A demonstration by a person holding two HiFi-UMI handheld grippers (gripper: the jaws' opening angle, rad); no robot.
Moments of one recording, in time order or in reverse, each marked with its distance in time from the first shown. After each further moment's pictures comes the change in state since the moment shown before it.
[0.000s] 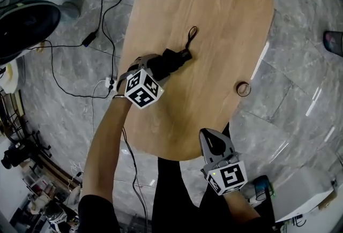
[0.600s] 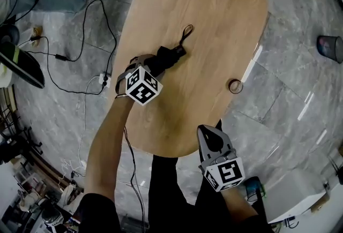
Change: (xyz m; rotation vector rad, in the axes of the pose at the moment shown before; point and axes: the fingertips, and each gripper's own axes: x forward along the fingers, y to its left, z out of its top) left arm 0.000 -0.005 -0.002 -0.122 0.037 0.076; right arm -0.016 -0.008 0.001 -0.047 0.019 -0.006
